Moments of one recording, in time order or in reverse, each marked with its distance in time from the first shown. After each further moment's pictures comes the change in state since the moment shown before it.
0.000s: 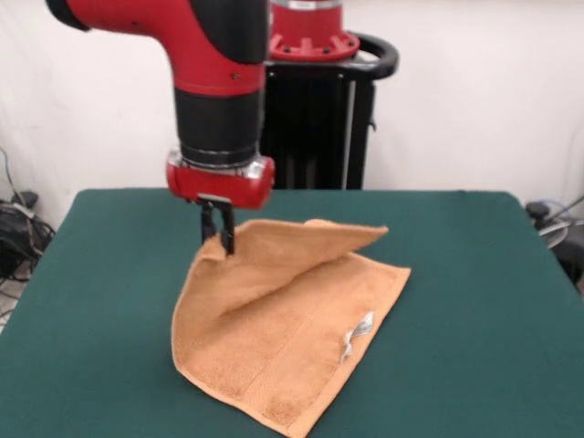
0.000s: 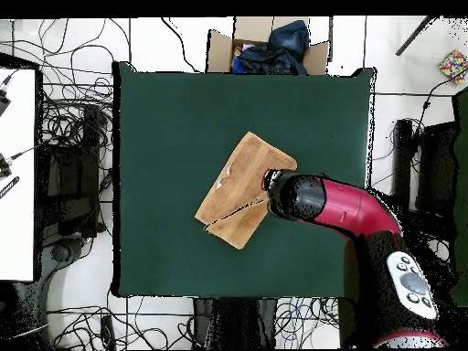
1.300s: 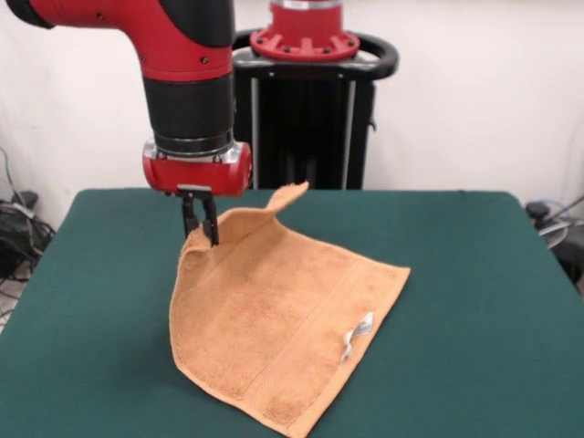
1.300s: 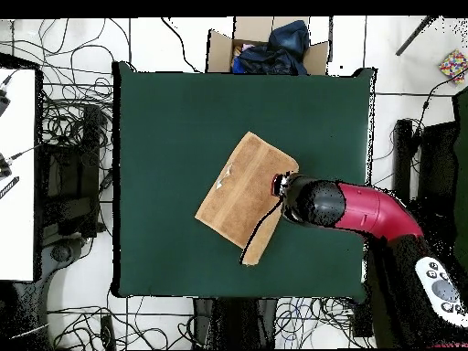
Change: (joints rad) arm -0.178 -0.030 0.206 0.038 -0.163 0.047 0.000
